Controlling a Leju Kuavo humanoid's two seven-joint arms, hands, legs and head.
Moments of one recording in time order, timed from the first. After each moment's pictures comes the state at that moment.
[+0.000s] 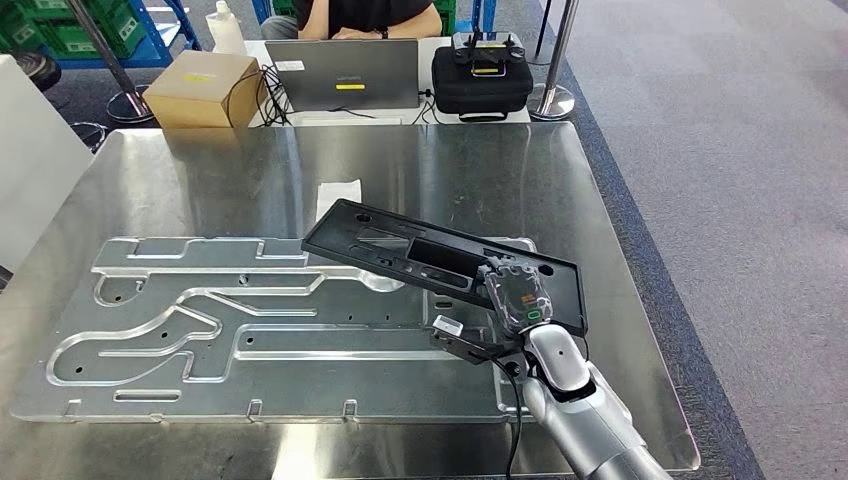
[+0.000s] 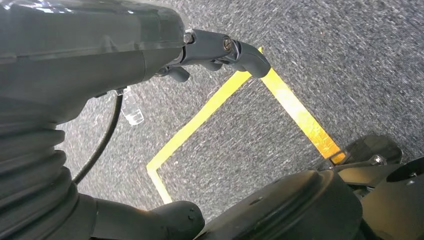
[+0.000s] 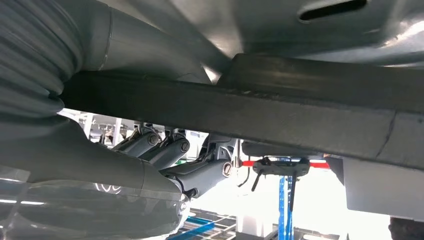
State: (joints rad) left arm -0.03 -0.09 0.22 -0.17 -0.97 0.07 -0.21; right arm -0.41 -0.06 0.46 -1.08 1.30 -0.28 0.12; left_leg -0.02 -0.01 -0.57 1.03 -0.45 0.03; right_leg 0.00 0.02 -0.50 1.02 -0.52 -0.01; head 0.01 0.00
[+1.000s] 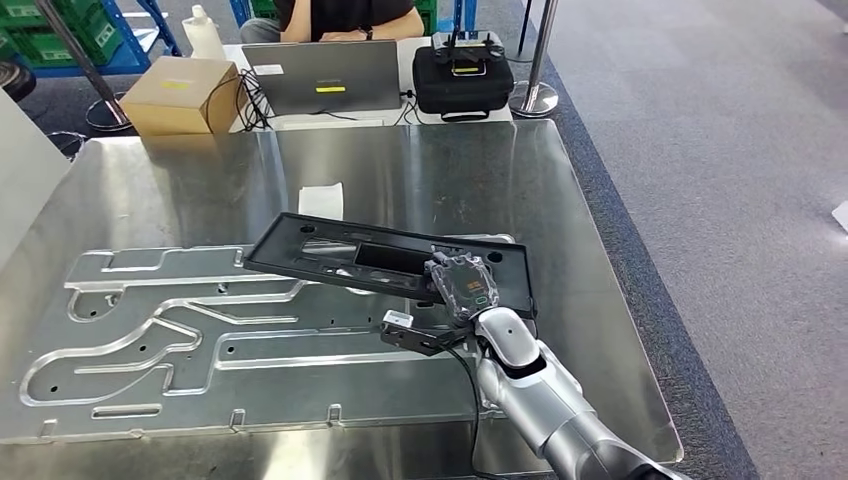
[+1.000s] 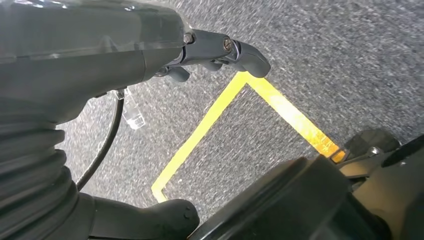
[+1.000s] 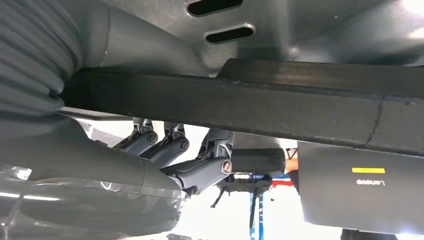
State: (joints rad) left arm -0.04 -0.09 0.20 -0.17 -1.03 0.06 -0.22; right arm -0.54 0.10 0.57 -0.89 1.22 -0.30 0.04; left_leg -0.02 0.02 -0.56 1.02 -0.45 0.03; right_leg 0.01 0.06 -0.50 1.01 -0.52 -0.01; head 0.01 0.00
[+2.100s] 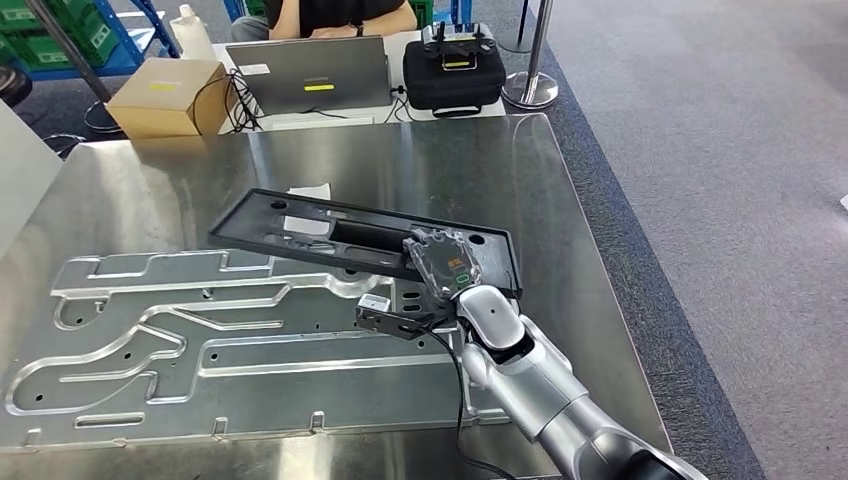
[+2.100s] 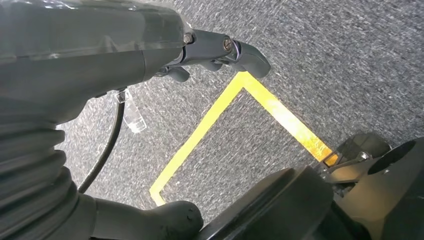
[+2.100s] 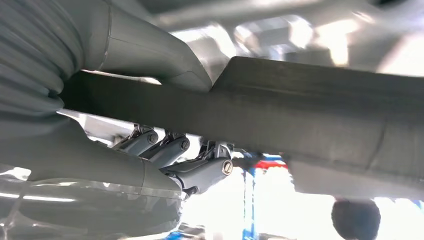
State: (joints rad) left arm -0.05 -0.08 0.22 -0.17 -1.05 0.06 -0.24; right arm -0.60 0.07 0.66 -1.06 1.23 -0.18 0.16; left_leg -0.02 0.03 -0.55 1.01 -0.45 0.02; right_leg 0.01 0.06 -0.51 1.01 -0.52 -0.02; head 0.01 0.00
